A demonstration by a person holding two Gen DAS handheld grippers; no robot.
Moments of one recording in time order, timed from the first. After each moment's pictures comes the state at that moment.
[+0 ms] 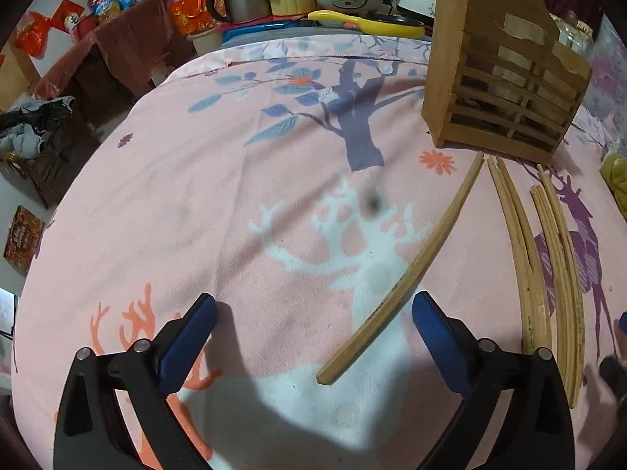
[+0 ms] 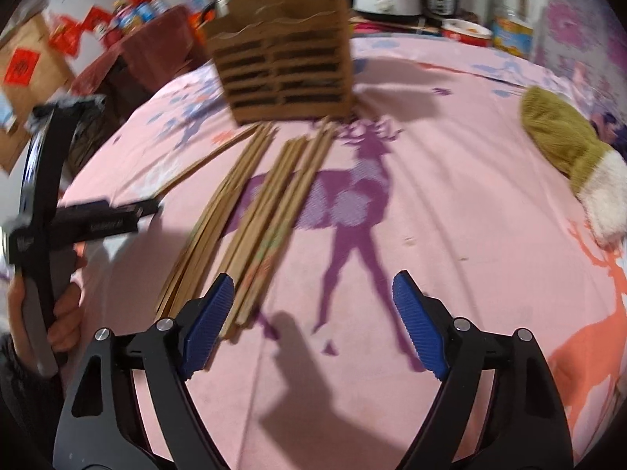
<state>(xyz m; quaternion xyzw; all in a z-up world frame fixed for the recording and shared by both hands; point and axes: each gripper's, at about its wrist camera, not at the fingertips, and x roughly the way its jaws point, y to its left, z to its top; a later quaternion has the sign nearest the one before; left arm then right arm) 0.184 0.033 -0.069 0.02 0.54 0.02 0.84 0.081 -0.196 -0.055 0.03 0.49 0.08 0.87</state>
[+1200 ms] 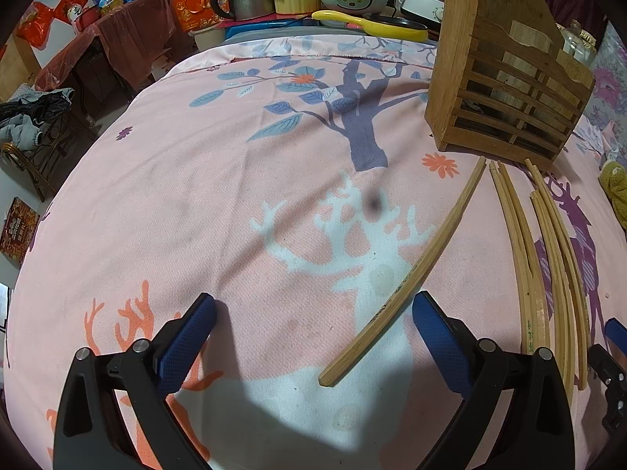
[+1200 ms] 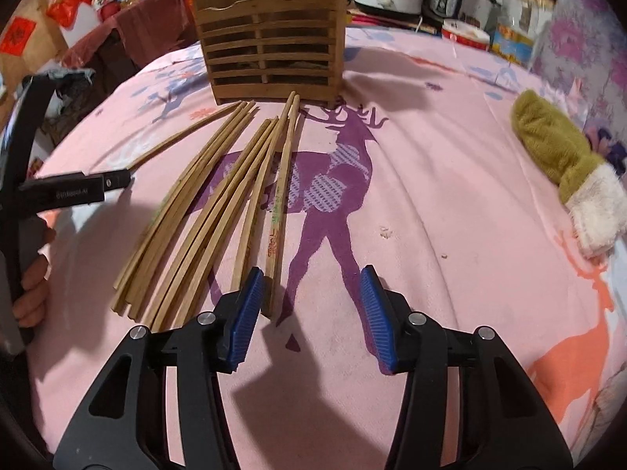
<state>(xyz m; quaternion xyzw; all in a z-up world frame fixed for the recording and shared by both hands) 0.178 0.038 -0.071 0.01 0.54 0.02 0.84 0.082 -0.206 -0.063 0.00 0.50 0.06 0.86</state>
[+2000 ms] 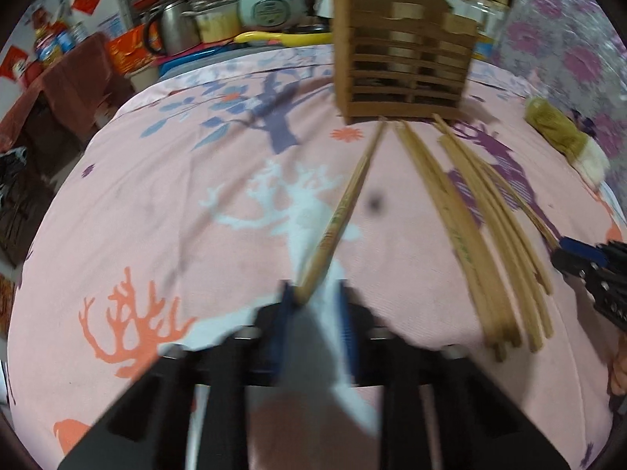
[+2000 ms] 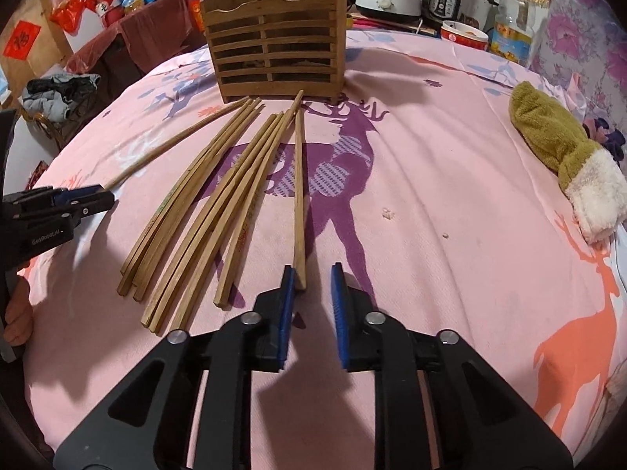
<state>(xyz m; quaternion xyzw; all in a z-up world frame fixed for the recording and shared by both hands) 0.124 0.017 -0.055 0.06 0.51 -0.11 0.85 0.066 -0.207 -0.066 0.00 0.49 0.06 0.87</state>
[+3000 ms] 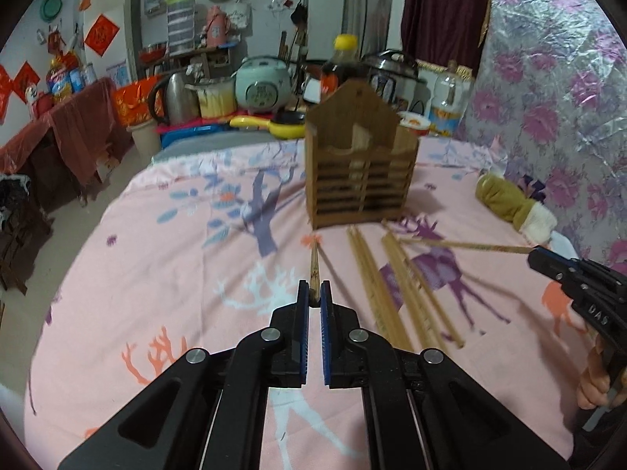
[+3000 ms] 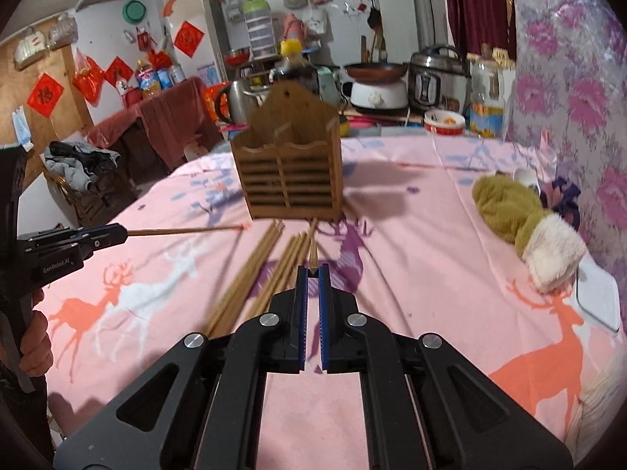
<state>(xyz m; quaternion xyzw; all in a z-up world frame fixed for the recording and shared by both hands) 0.089 0.007 0.053 0.03 0.39 -0.14 0.91 0.031 -0.217 0.024 0.04 0.33 0.07 0.94</state>
